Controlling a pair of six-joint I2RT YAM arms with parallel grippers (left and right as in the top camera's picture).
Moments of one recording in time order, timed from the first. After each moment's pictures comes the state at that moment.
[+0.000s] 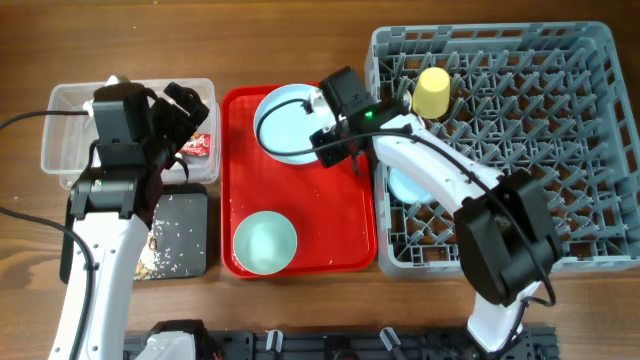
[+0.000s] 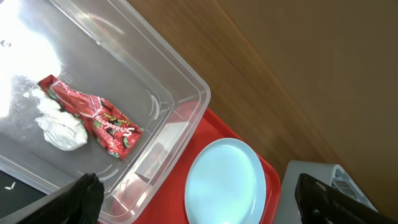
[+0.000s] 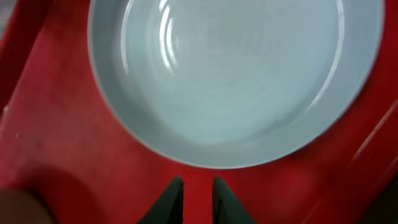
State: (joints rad) left arm 0.02 1.22 1.04 -0.54 0.01 -0.81; right arm 0.59 1.95 1.42 -0.63 -0.18 0.03
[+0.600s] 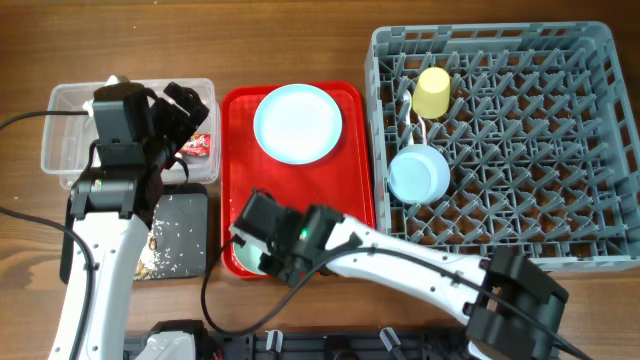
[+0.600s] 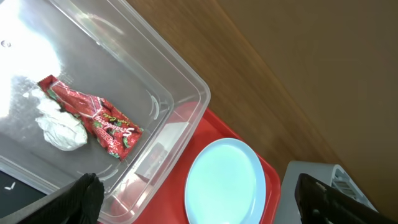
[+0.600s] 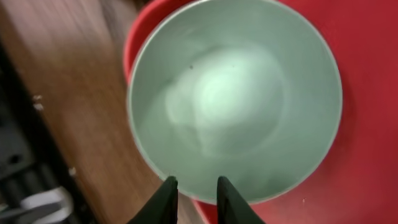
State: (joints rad) left arm 0.02 1.22 1.04 -0.54 0.01 -0.81; right arm 1.12 1.77 1.25 -0.74 -0.07 -0.01
